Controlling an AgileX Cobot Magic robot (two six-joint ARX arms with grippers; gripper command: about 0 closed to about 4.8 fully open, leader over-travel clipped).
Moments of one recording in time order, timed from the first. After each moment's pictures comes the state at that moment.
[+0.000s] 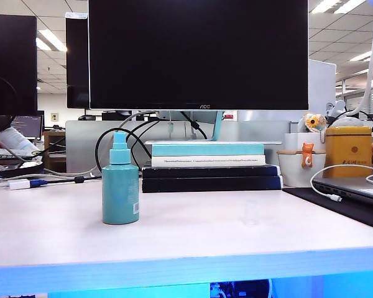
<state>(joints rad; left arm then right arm) 0.01 0.01 0.14 -0.28 0.25 -0.16 0.05 0.01 0.01 -0.03 0.16 0.01</state>
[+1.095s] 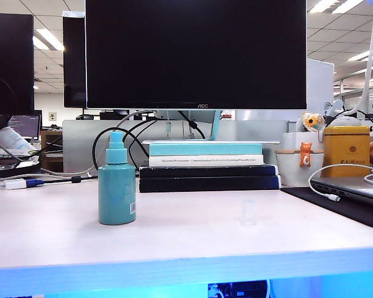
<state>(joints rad) 0.01 0.06 0.14 0.16 0.37 -0.12 0.05 0.06 0.07 0.13 0.00 0.28</state>
